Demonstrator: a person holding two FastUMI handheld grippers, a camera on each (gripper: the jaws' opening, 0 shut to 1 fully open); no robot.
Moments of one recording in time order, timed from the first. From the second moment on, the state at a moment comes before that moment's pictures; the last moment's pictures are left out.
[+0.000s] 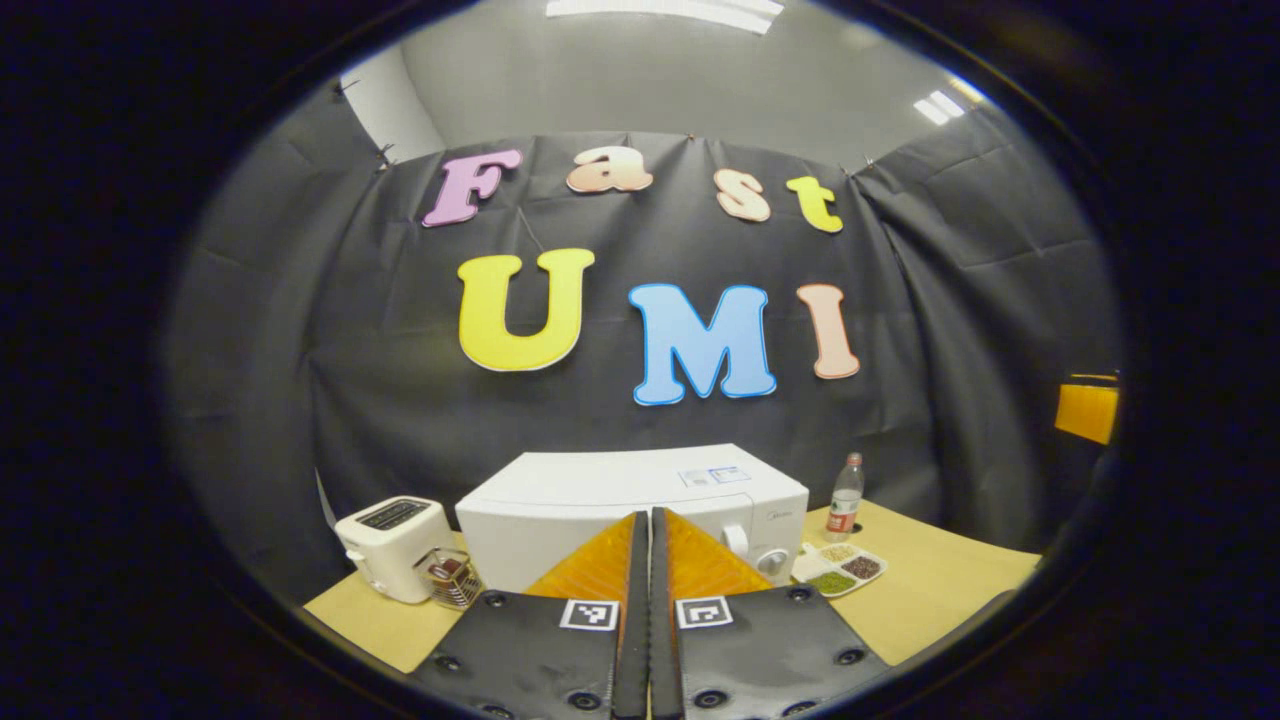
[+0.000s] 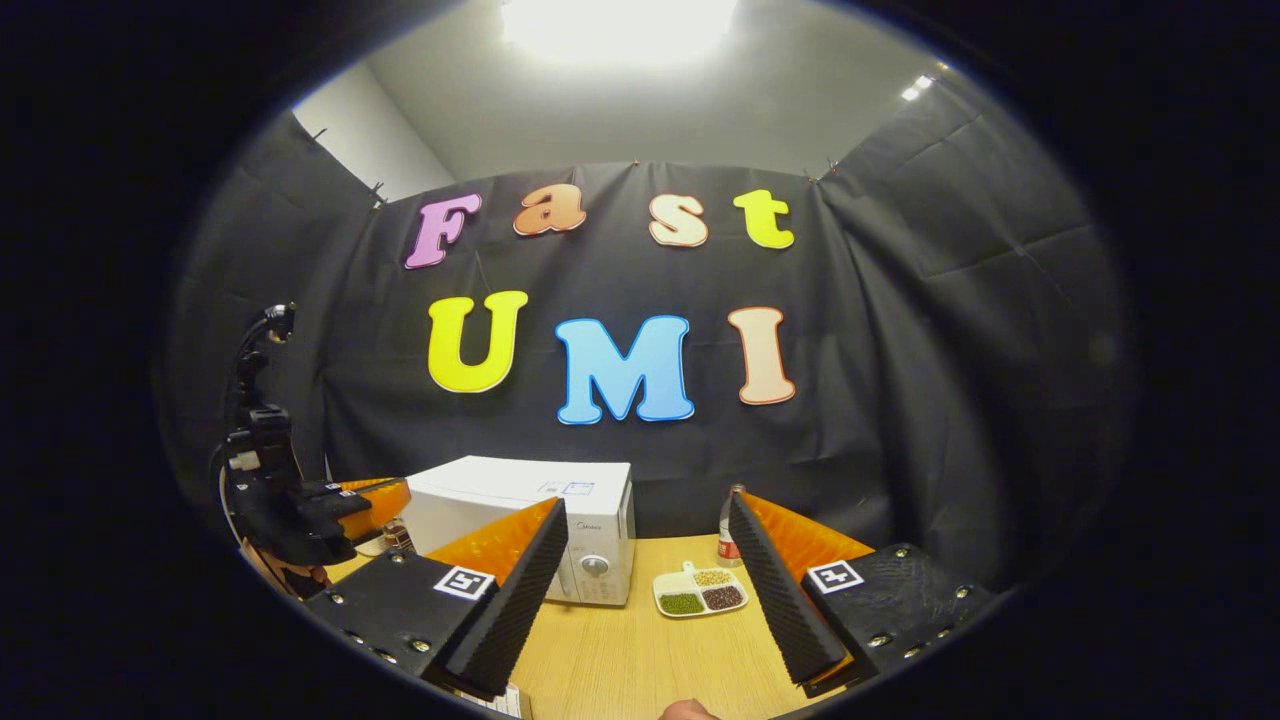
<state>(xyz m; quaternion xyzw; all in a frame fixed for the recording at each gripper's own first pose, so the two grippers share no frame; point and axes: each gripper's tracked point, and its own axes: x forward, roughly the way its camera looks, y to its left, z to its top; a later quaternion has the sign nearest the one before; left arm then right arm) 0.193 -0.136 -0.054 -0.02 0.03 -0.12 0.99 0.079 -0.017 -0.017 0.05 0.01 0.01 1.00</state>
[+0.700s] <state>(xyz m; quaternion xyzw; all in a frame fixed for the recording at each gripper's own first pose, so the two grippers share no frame) 0.061 -0.104 0.002 0.00 0.00 -0.08 1.00 0.019 -0.026 -0.011 0.06 0.00 0.06 1.00</state>
